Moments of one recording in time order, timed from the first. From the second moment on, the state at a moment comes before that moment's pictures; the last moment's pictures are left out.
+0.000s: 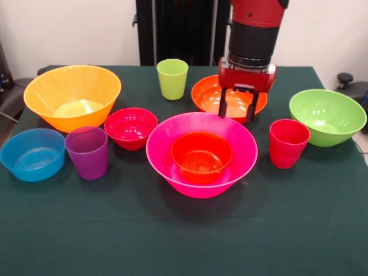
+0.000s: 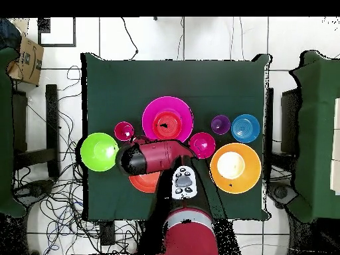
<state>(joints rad) -0.09 -0.59 0.01 1.75 -0.26 0.25 2.09</state>
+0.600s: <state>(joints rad) -0.08 -0.63 0.00 1.77 -0.20 0.25 2.09</state>
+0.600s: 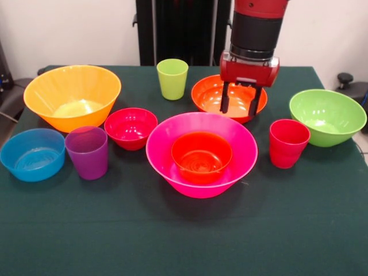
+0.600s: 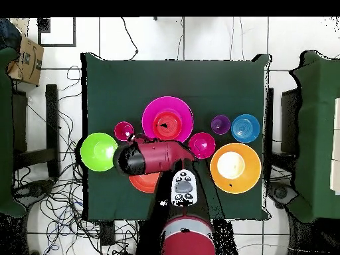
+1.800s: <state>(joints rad) 0.02 -0.69 -0.05 1.87 -0.15 0.25 2.09</state>
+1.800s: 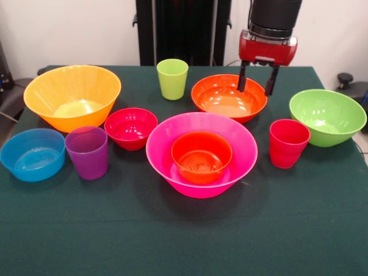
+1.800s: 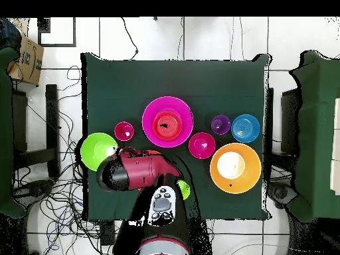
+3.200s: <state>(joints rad) 0.02 -0.60 -0.06 1.89 -0.14 0.21 2.09</state>
